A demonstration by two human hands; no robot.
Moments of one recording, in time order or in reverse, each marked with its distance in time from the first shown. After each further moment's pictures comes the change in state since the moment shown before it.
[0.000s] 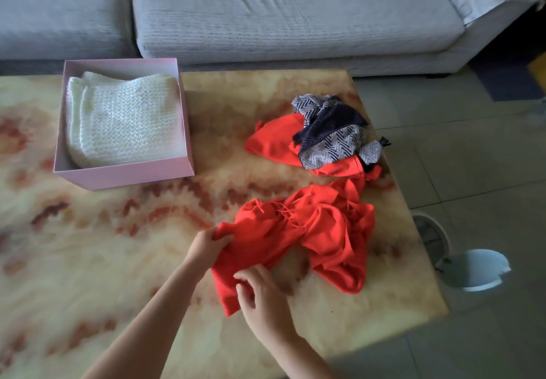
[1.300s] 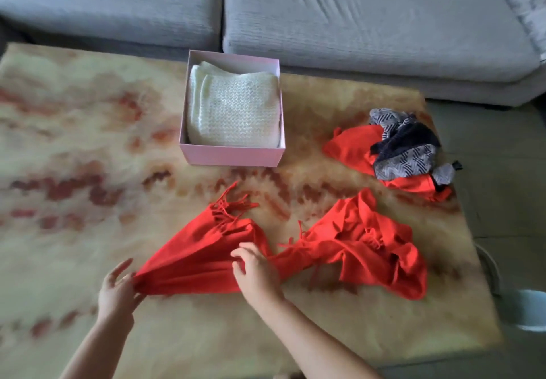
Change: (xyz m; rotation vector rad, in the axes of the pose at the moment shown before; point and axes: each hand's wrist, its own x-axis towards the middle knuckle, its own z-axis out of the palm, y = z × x) left_hand -0.101 -0.191 -0.199 -0.810 0.556 -0.428; right_hand 0.036 -0.118 0.112 -0.110 -0.342 0.087
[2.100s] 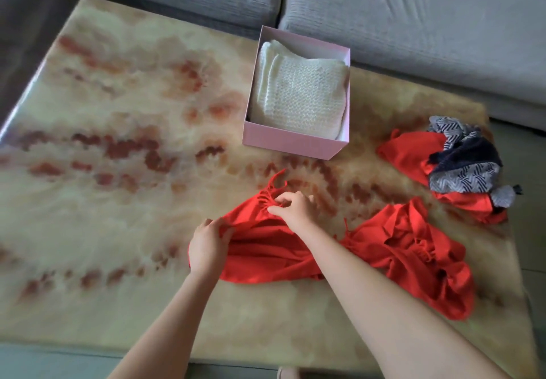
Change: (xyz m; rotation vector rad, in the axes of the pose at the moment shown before) left_hand 0.010 -0.003 0.051 0.878 -0.063 0.565; right_hand 0.106 -0.021 -0.003 -0.161 -0.076 0.265
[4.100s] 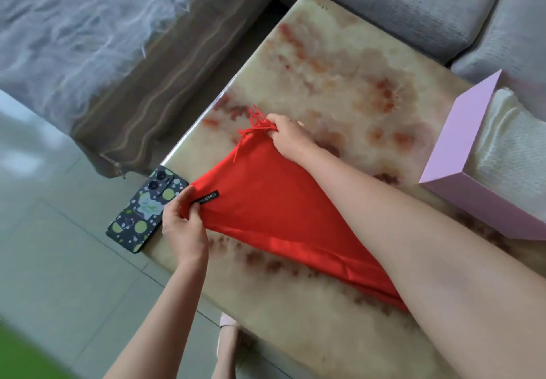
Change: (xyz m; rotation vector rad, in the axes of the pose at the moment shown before) left_hand 0.027 -0.245 -0.188 -0.797 0.825 -0.400; right_hand 0.011 -0.382 0.162 -0.325 -0.224 -0.737
